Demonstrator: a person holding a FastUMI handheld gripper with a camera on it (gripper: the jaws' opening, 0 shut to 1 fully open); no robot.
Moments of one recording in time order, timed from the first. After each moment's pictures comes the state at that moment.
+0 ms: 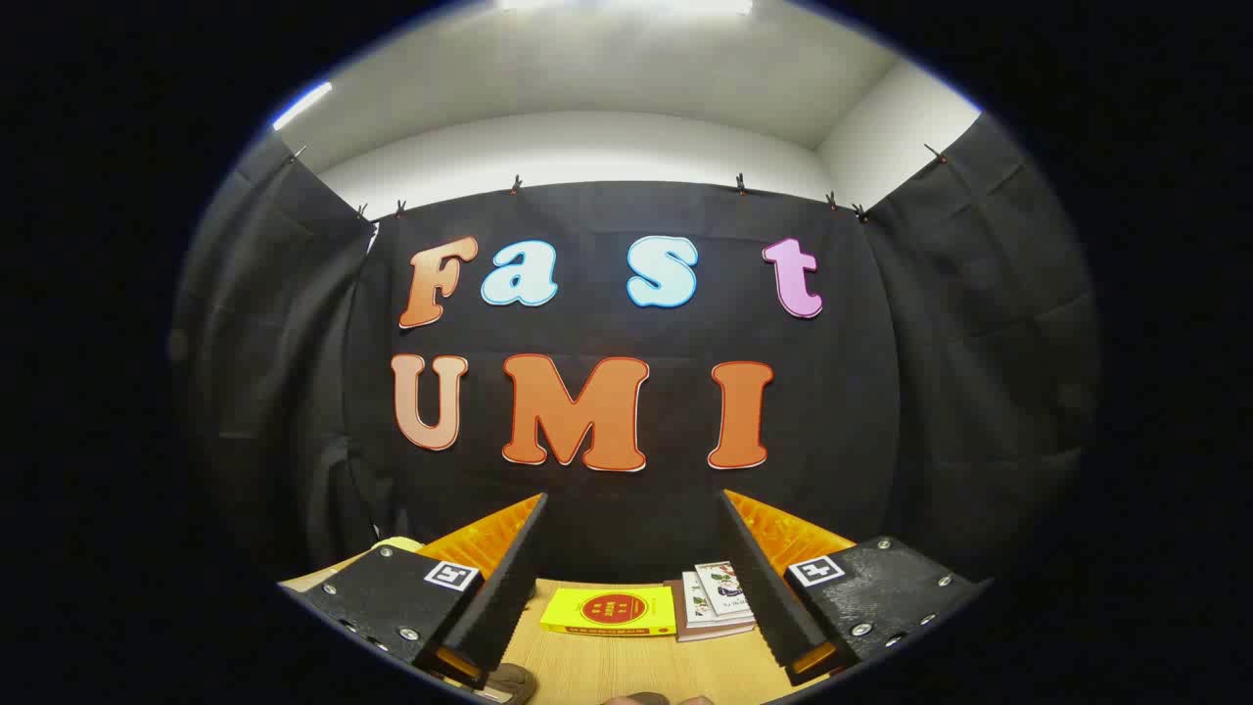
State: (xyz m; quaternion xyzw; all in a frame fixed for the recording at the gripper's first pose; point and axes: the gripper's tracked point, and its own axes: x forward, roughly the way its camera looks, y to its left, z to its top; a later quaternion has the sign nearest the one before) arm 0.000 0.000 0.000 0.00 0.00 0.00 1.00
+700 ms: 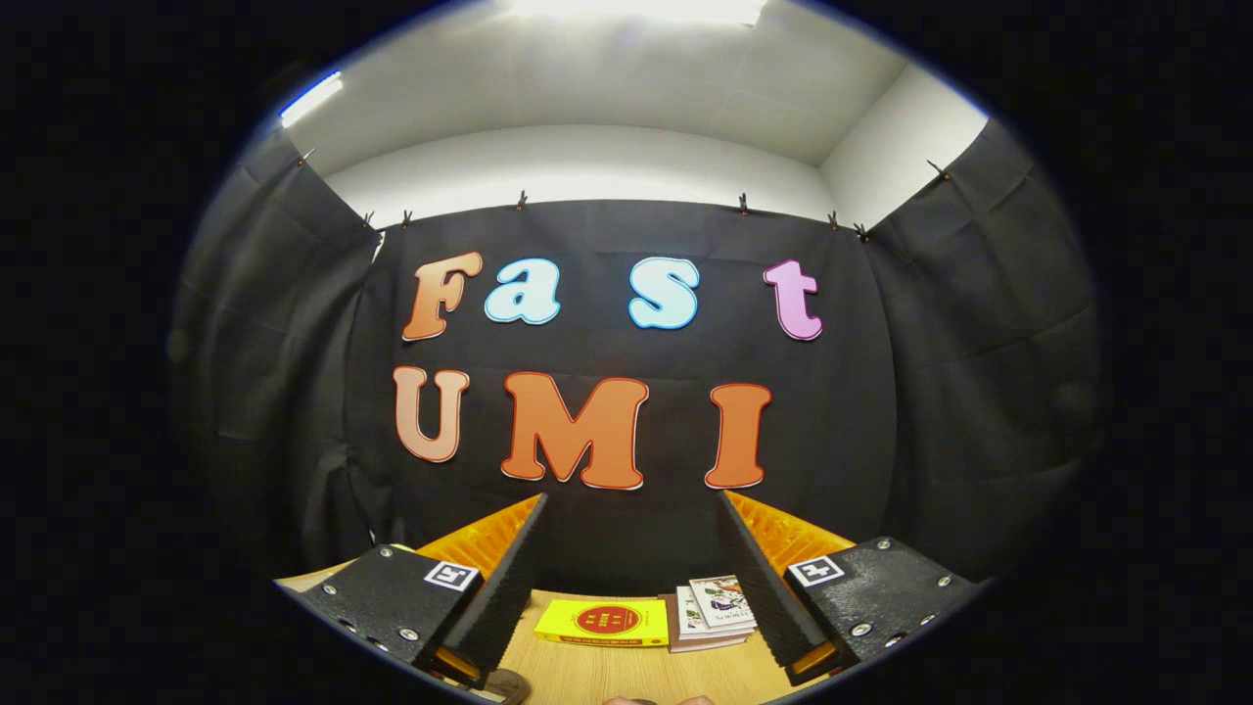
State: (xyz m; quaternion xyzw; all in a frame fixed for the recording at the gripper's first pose) arm -0.007 0.000 0.018 -0.01 -0.02 0.01 1.00
